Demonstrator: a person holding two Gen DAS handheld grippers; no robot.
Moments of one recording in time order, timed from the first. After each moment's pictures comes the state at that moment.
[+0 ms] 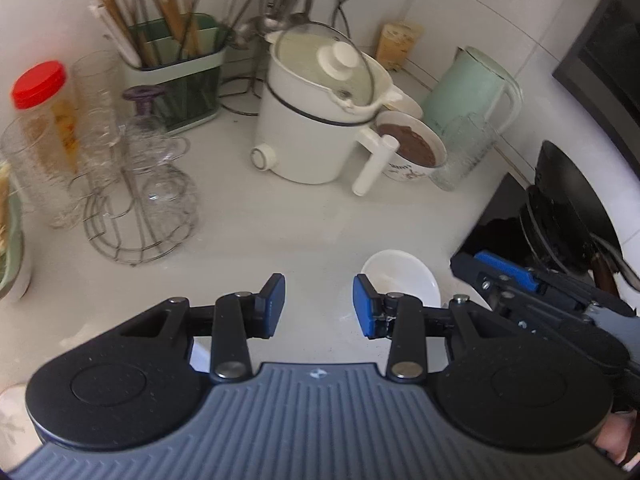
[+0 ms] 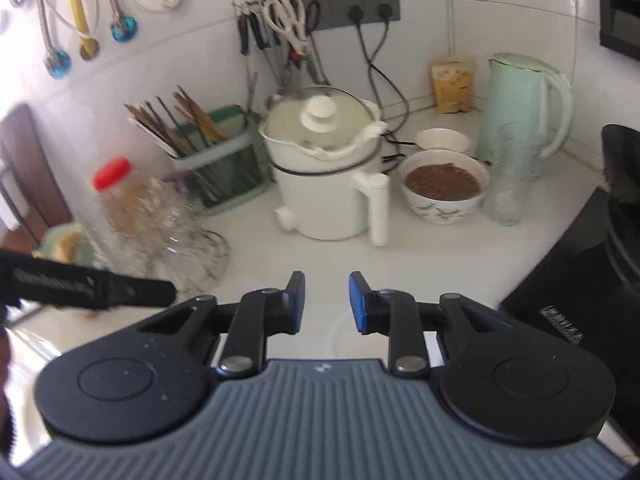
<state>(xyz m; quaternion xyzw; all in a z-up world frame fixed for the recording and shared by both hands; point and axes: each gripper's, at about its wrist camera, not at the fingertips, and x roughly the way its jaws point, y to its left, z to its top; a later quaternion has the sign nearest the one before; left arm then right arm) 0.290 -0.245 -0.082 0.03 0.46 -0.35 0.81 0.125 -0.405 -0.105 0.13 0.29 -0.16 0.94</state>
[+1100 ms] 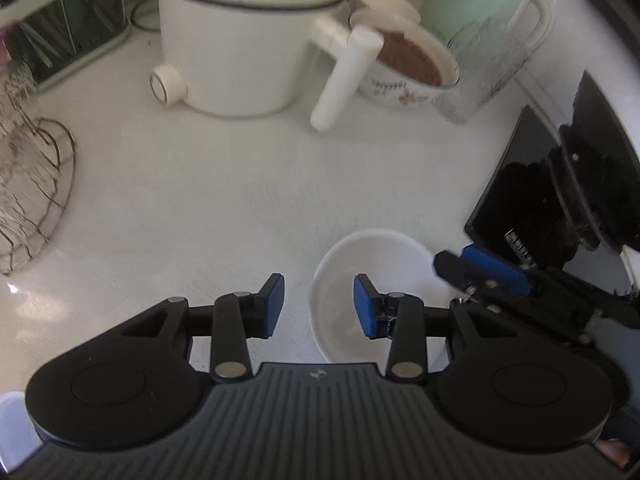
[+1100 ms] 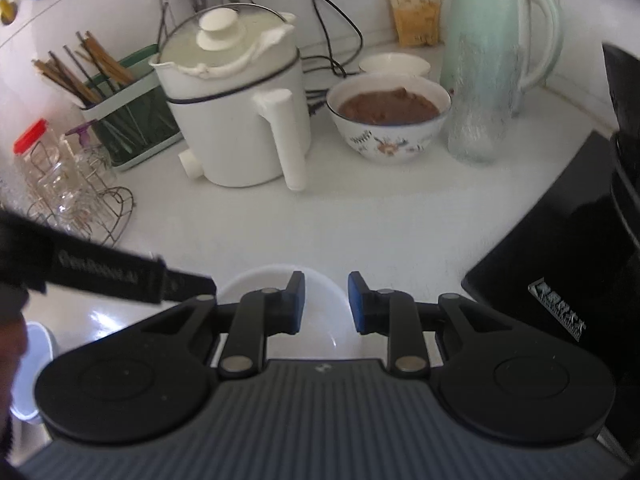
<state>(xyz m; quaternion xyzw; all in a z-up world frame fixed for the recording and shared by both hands) 0.333 -0.390 -0.200 0.08 0.55 -0.36 0.75 0.153 -0.494 -0.191 0.16 0.35 -0.18 0.90</state>
